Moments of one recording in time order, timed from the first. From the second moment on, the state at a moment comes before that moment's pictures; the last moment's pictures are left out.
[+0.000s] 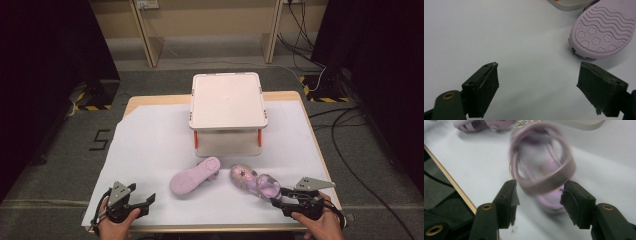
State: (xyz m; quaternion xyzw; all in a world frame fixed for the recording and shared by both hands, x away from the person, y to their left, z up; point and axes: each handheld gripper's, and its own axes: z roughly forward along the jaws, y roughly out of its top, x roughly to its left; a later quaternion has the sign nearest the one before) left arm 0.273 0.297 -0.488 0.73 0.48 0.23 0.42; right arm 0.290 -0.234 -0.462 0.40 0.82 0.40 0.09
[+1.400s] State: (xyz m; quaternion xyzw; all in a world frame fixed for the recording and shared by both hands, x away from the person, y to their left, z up) left arm 0.279 0.293 -0.490 0.74 0.49 0.22 0.41; right arm 0.320 -0.185 -0.456 0.15 0.88 0.38 0.25
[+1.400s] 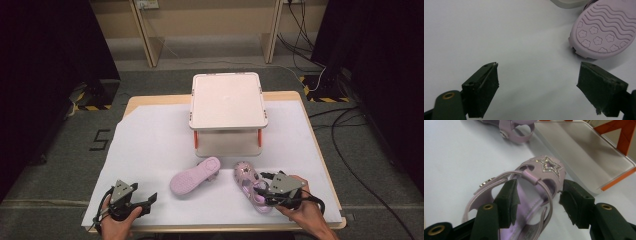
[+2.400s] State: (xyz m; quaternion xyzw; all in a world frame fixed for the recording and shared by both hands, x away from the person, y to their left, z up) left arm 0.276 0.295 -0.489 0.74 0.48 0.22 0.42; right arm 0.376 -0.145 -0.438 0.17 0.85 0.36 0.34
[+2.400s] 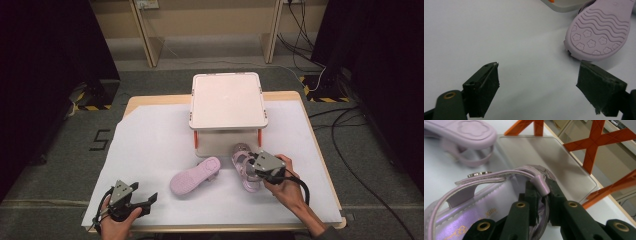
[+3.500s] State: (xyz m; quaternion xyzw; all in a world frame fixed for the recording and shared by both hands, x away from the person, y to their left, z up) left arm 0.276 0.289 -0.489 0.74 0.47 0.22 0.42; right arm 0.433 -0.103 -0.443 0.22 0.83 0.38 0.35
